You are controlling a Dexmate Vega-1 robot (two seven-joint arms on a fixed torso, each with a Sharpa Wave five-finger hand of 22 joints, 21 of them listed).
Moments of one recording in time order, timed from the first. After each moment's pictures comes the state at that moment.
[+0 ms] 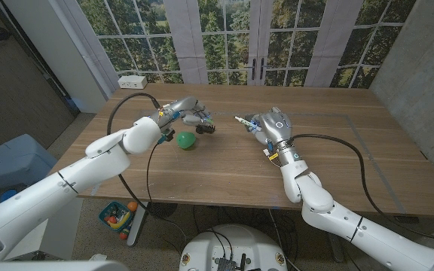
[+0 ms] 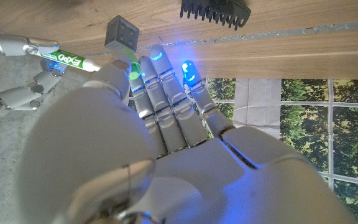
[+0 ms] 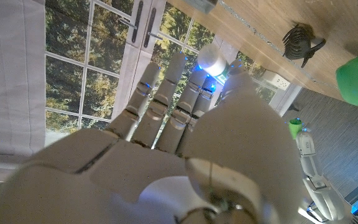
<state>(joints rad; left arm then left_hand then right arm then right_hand) 0.89 0.93 0.48 -2.03 0.27 0.20 0.02 1.09 0.02 0.42 -0.17 0.17 1.01 -0.01 0.27 0.31 1.10 -0.13 0.33 0.20 1.04 -0.17 0.44 0.36 0.40 -0.04 1.05 0.27 -0.98 -0.68 -0.78 -1.88 -1.01 -0.51 -0.55 1.17 0.05 0.08 -0.09 0.31 1.01 -0.14 0.45 0.23 1.17 -0.20 0.24 0.76 0.94 -0.14 0.28 1.18 0.37 -0.04 1.05 0.18</state>
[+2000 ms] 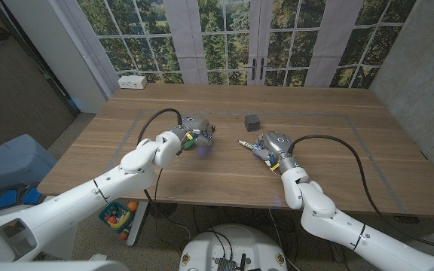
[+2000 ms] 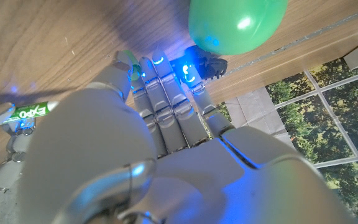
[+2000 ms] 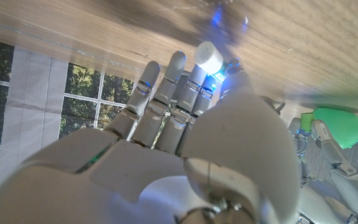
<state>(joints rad) 0.78 0.84 0.77 -1.98 0.75 0.42 -0.14 1.09 0.05 0.40 -0.17 0.17 0.99 -0.03 0.24 0.32 1.09 -0.14 0.29 0.20 0.94 -0.14 0.37 0.38 0.36 -0.04 1.09 0.21 -1.02 -0.69 -0.78 -1.92 -0.81 -0.60 -0.29 1.19 0.06 0.10 -0.10 0.30 1.04 -0.15 0.41 0.20 1.17 -0.21 0.20 0.66 0.94 -0.13 0.21 1.09 0.40 -0.05 1.05 0.17</state>
